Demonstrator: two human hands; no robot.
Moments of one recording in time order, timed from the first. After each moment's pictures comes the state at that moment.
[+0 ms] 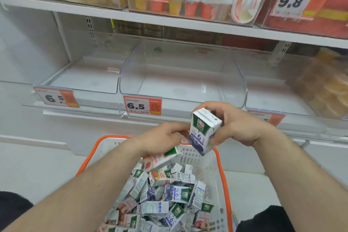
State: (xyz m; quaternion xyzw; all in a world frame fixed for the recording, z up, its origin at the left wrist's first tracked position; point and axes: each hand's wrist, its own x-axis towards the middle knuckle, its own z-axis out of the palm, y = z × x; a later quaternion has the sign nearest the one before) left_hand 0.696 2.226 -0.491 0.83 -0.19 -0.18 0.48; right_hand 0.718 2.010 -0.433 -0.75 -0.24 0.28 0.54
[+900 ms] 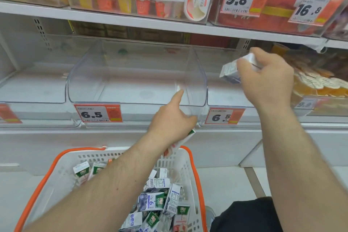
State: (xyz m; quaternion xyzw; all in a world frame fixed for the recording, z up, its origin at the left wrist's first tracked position) left_hand 0.716 2.109 -0.455 0.88 -0.05 -0.01 0.47; right_hand 0.721 1.932 -0.370 -0.89 0.11 -0.33 0.28
